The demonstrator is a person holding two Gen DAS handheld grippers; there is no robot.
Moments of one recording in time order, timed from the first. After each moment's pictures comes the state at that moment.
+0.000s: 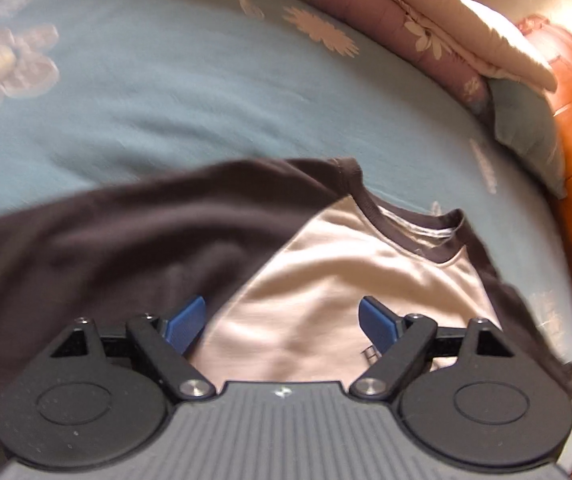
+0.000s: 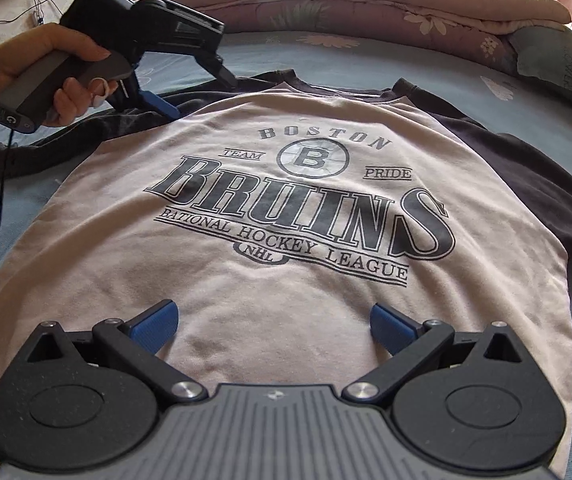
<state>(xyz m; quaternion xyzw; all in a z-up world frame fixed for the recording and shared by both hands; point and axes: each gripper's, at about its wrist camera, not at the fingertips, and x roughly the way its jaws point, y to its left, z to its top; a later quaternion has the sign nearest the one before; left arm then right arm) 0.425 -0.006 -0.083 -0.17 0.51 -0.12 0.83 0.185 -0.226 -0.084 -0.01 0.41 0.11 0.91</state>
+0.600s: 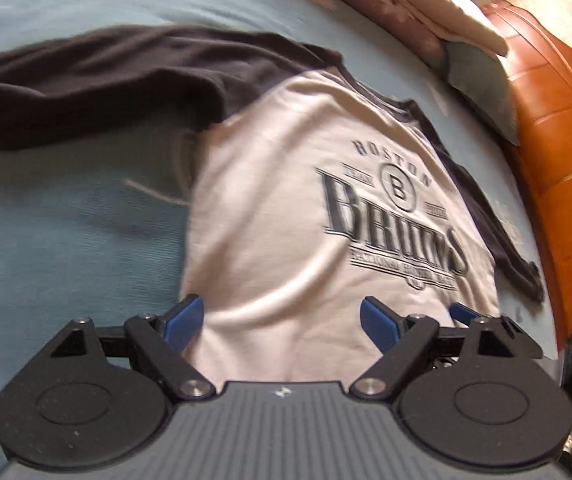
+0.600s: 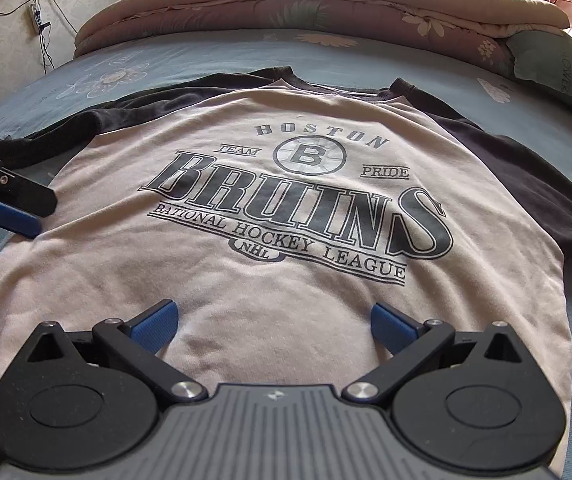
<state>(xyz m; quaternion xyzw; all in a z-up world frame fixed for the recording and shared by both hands) 0.242 0.051 -0.091 -0.20 0.52 -0.16 0.82 0.184 -0.221 -0.087 -0.03 0.41 0.11 0.91</state>
